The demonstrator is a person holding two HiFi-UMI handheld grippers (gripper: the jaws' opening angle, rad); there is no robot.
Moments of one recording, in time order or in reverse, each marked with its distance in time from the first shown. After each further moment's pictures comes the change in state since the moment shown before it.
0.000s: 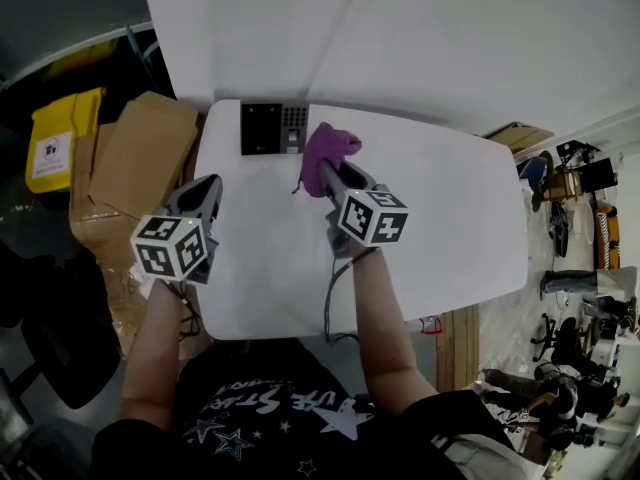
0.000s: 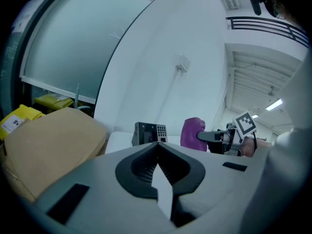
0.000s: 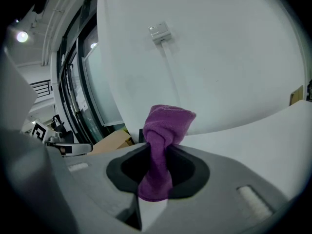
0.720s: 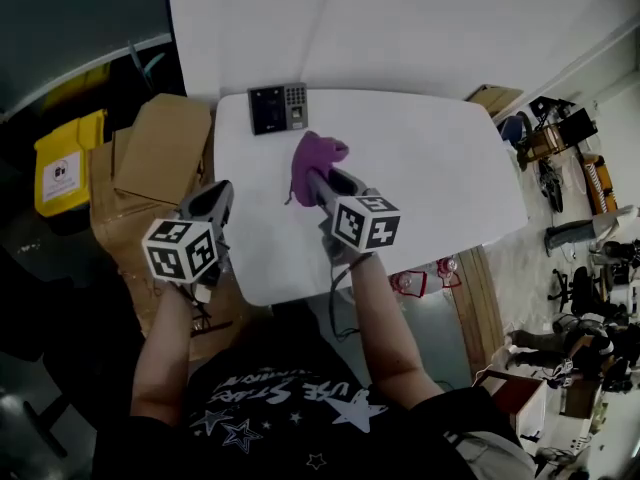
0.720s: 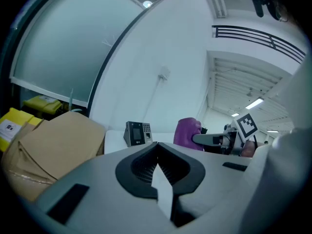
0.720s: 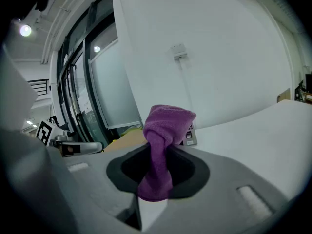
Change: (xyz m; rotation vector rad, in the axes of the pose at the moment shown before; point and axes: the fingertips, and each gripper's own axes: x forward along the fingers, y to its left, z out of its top) left arm -0.115 -0.026 -0.021 0.067 -0.006 -0.179; right arm -0.092 0.133 -0.048 0.006 -0.078 -0.061
